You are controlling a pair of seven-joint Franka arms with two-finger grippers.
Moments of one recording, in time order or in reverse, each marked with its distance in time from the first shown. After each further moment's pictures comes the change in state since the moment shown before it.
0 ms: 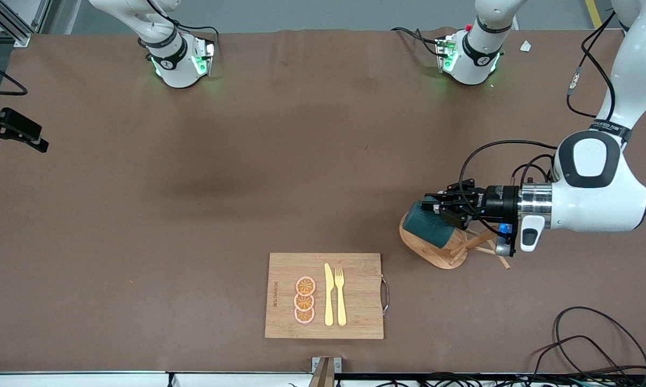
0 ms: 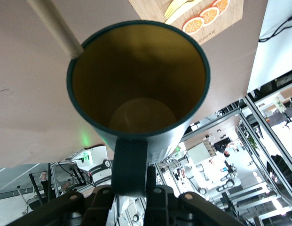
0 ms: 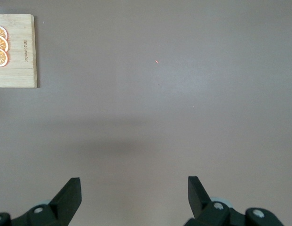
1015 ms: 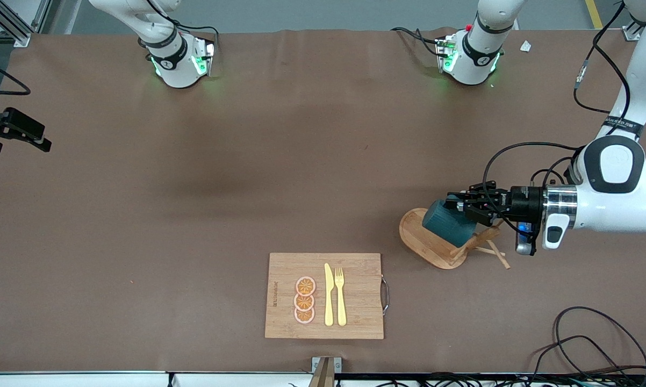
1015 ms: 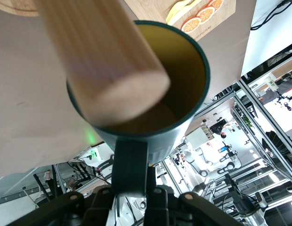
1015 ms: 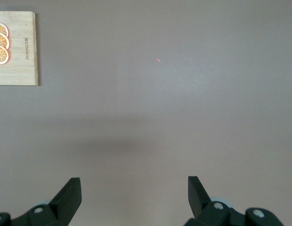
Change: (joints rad) left arm 0.106 0.000 0.036 -0.065 -0.075 -0.058 0.221; right arm 0.000 0.000 0.006 -0.002 0.000 -0.005 0.000
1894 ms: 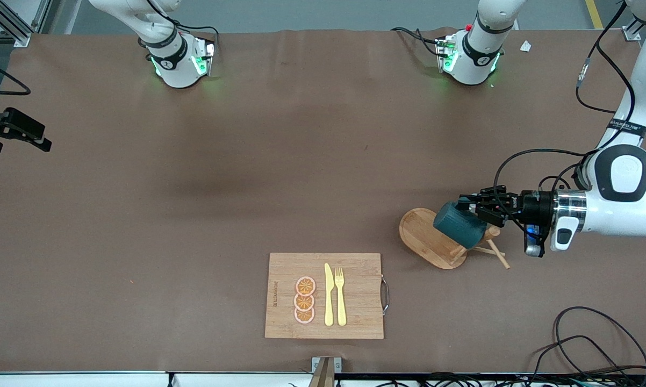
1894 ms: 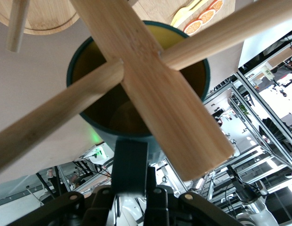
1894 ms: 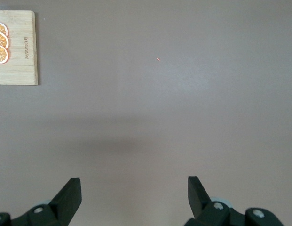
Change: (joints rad) left arm 0.013 0.002 0.081 -0.002 -0.064 -0.062 0.134; right arm 0.000 0.000 -0.001 -0.001 0.000 -0.003 0.000
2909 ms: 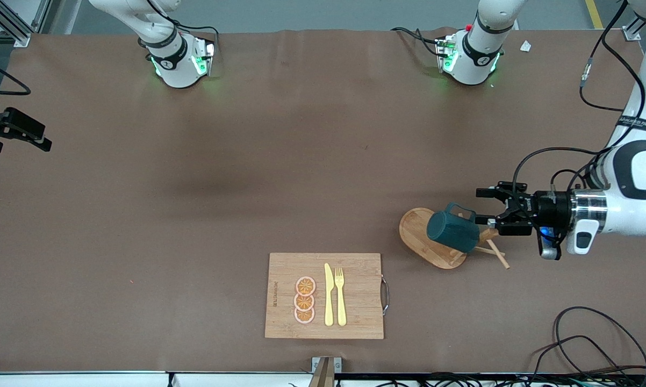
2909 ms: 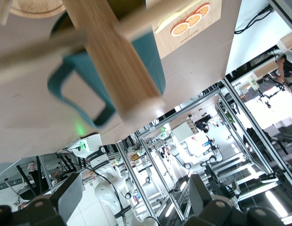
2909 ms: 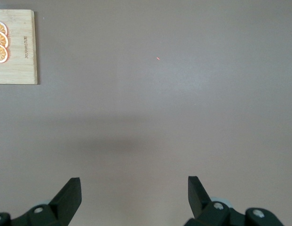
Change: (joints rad) left arm 0.005 -0.042 -0.026 0.077 -0.018 -0.038 -0.157; right arm 0.000 0.000 0.000 0.000 -0.001 -0.002 0.000
